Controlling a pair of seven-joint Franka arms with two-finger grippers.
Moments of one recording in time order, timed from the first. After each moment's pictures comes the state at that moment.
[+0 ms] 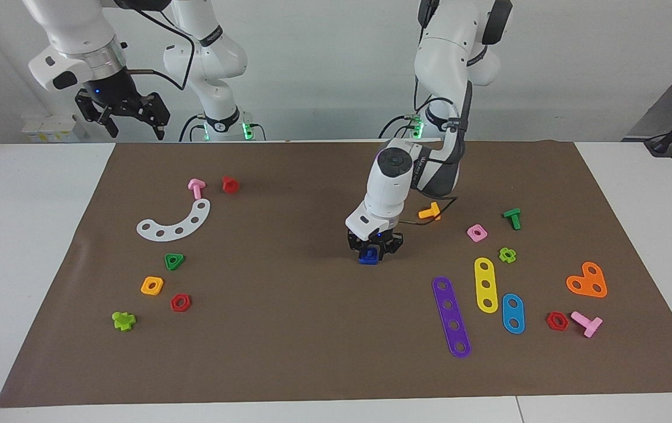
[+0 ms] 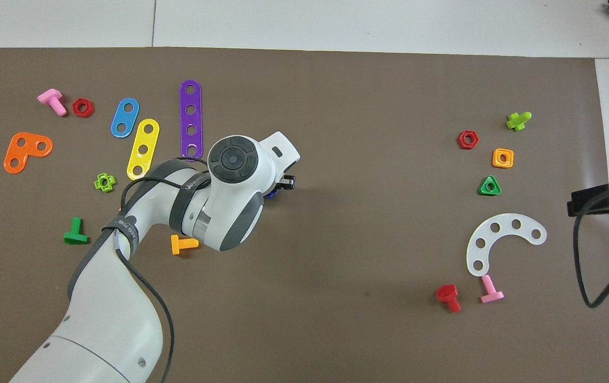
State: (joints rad) left arm -0.60 0.45 0.03 -1.79 -0.04 2.35 -0.37; right arm 0.04 -0.13 -0.05 -1.65 -0.05 1.47 0.06
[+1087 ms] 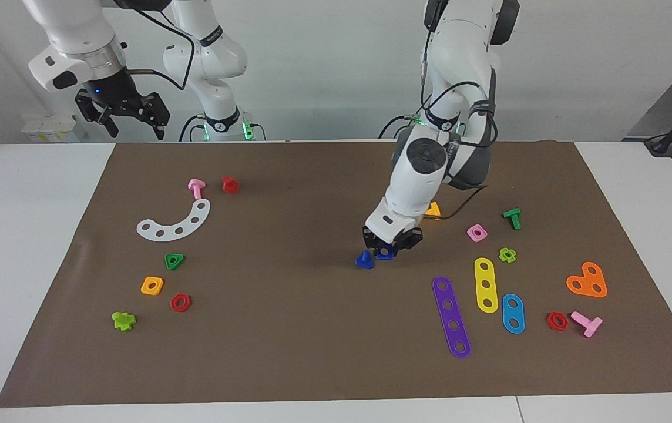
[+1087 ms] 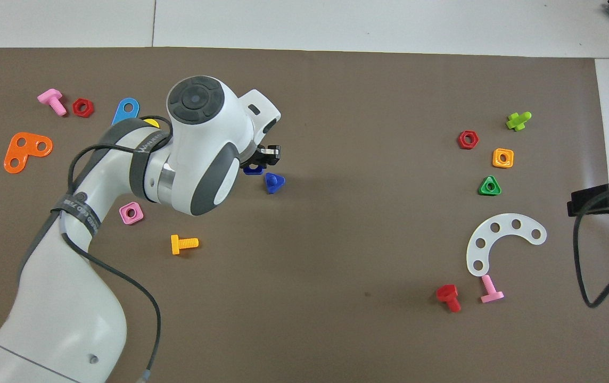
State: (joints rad) left arm -0.47 0.44 0.04 -1.55 -0.12 2.01 -0.31; right arm 0.04 -0.13 -0.05 -1.65 -0.05 1.47 0.06
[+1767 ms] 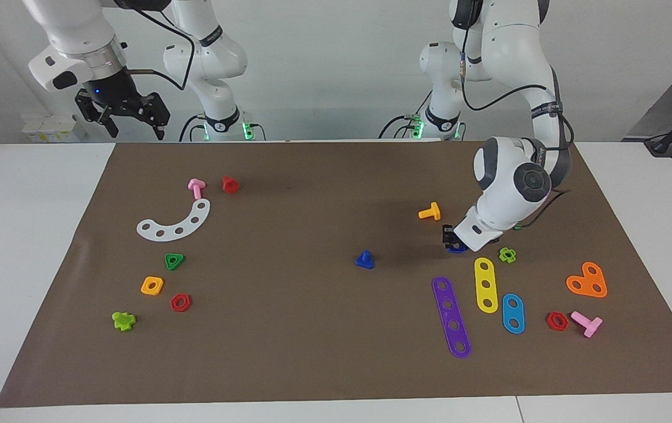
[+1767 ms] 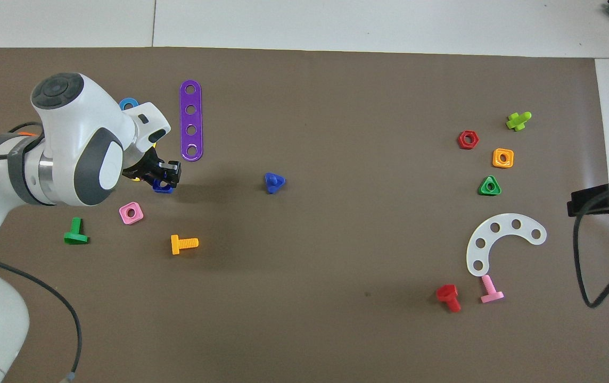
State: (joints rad) left arm -0.25 0.34 0.05 -1.81 -0.12 1.99 0.02; right arm 0.04 -0.13 -0.05 -1.65 -0.05 1.47 0.06
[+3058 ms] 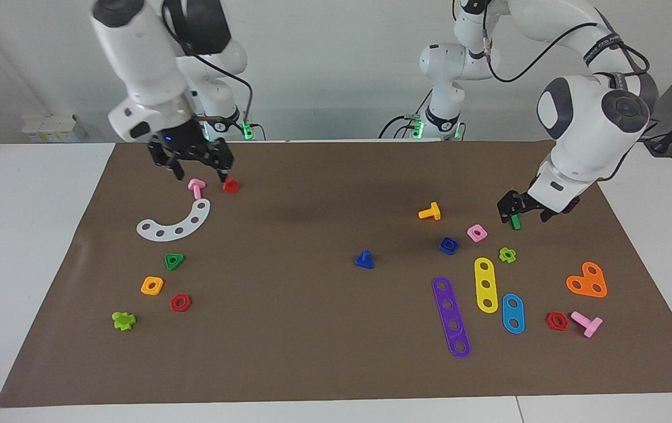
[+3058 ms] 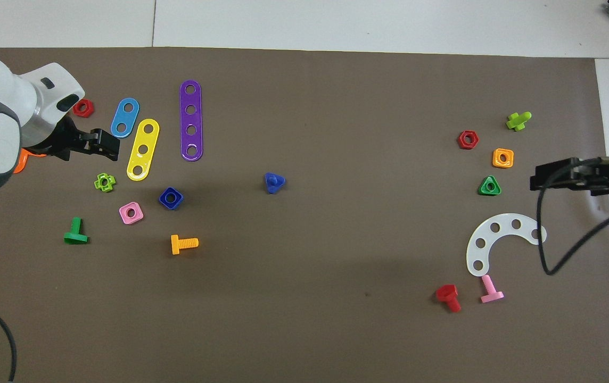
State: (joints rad) left arm -0.15 0.20 0.09 -1.59 0.00 1.72 0.01; right arm 0.30 0.11 0.01 -1.64 0.03 1.80 0.50
